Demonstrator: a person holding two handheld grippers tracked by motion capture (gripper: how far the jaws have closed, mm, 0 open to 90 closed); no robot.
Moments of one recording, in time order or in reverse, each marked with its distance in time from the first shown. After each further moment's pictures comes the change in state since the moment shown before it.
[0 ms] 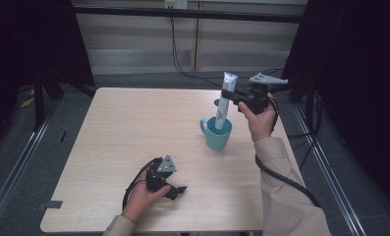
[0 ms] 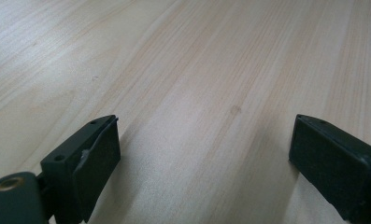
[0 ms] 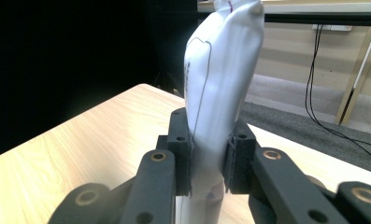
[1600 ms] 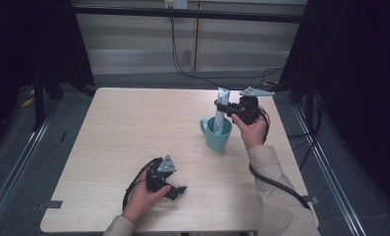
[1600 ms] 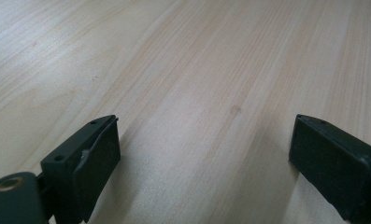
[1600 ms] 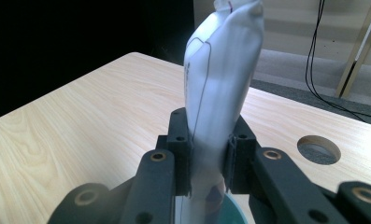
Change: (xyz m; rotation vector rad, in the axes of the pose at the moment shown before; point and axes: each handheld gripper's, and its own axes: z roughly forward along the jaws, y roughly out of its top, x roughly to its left) left arm -0.001 0.000 0.000 -0.002 0.000 -0.008; right arm -0.005 -0.046 0.023 0.086 -0.024 0.018
